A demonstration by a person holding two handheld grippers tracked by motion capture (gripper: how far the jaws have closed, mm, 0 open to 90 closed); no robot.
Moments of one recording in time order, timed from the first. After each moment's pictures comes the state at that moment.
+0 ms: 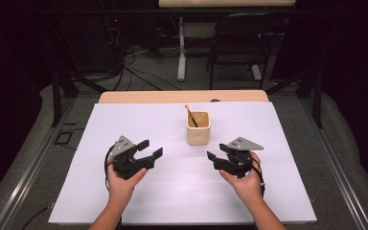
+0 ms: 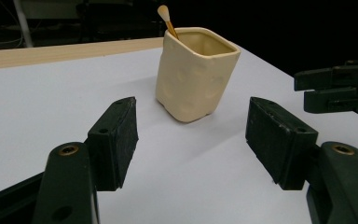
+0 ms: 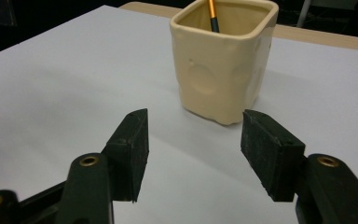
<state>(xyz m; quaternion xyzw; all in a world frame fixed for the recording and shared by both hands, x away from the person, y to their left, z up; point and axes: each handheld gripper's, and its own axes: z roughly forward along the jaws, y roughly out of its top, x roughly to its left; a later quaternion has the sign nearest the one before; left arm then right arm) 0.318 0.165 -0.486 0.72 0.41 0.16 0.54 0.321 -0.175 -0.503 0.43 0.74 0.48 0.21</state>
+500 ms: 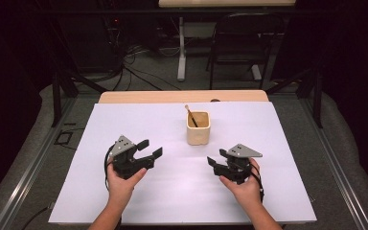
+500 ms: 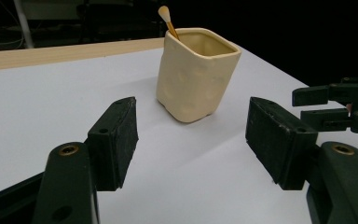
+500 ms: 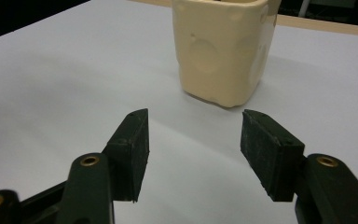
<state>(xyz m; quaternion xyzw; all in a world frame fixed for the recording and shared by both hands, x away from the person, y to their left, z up) 0.319 0.165 -0.487 0.72 0.41 0.16 0.54 0.313 -0.176 -0.522 0.42 0.74 0.48 0.21</state>
